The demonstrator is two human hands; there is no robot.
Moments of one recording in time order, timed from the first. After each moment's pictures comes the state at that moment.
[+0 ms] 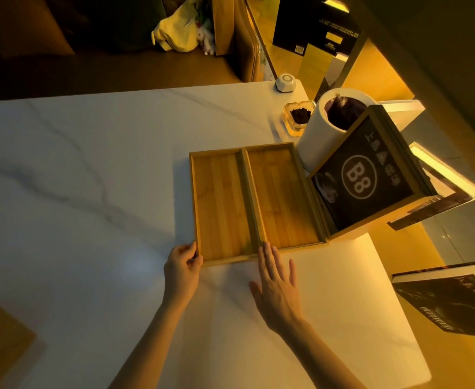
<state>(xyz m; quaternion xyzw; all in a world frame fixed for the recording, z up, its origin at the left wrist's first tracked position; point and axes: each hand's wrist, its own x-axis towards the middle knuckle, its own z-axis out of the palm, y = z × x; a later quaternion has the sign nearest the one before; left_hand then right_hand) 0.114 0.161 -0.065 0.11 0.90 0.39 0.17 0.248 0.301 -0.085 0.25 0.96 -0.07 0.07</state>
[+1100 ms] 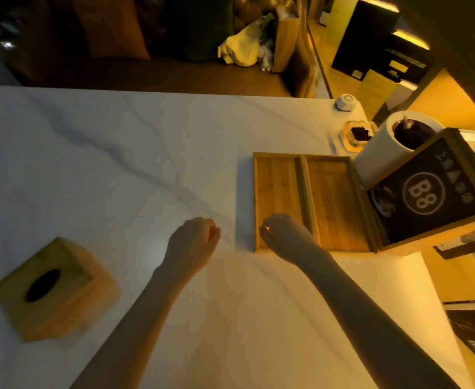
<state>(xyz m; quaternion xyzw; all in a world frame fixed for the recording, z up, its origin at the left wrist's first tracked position) 0.083 0.075 0.030 0.23 0.94 0.22 0.09 0.130 0.252 0.039 0.12 0.96 -0.19 0.17</state>
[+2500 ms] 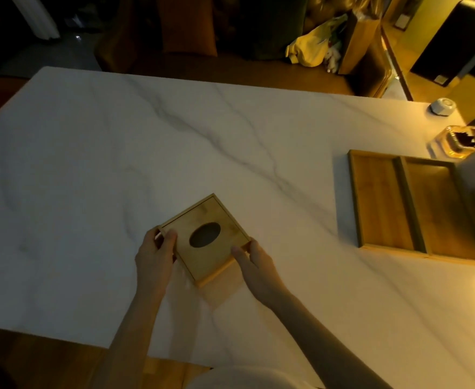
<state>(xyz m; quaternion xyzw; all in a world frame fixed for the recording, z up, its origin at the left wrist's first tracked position) 0.073 -0.182 0.024 -0.19 0.78 0.59 0.07 0.124 -0.020 0.000 0.16 0.81 -0.55 0.13</state>
